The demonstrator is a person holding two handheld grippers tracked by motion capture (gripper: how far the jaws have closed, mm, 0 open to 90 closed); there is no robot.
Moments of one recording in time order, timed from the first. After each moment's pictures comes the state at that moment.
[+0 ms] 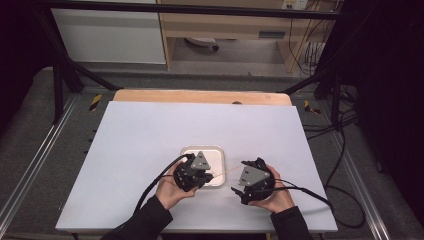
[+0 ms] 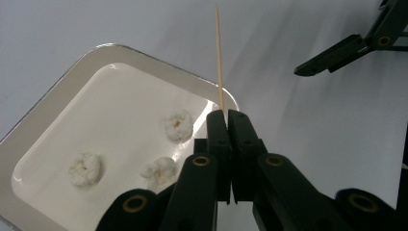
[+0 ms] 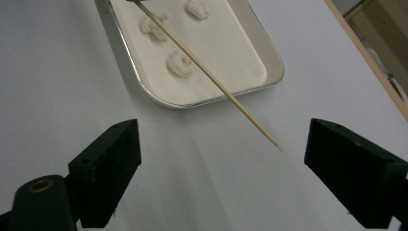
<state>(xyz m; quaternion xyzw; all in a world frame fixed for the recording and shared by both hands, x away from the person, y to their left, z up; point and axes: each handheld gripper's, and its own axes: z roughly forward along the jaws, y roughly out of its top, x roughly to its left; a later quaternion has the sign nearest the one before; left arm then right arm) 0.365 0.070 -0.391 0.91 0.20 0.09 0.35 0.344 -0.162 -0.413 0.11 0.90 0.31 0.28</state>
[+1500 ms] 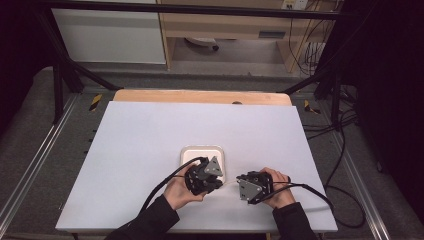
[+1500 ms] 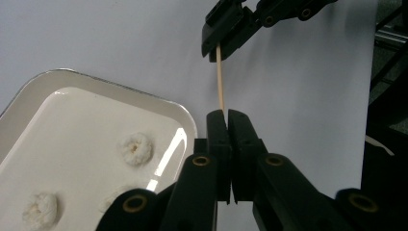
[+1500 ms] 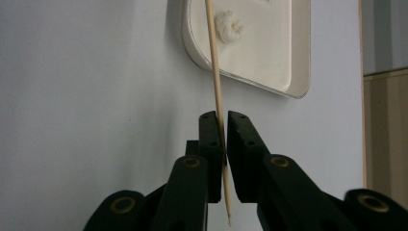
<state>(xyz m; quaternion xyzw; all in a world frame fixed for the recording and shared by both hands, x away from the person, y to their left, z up) 0.358 0.044 -0.386 0.93 0.14 0.06 0.33 0.345 -0.166 -0.421 -0.11 0.92 0.21 0.32</state>
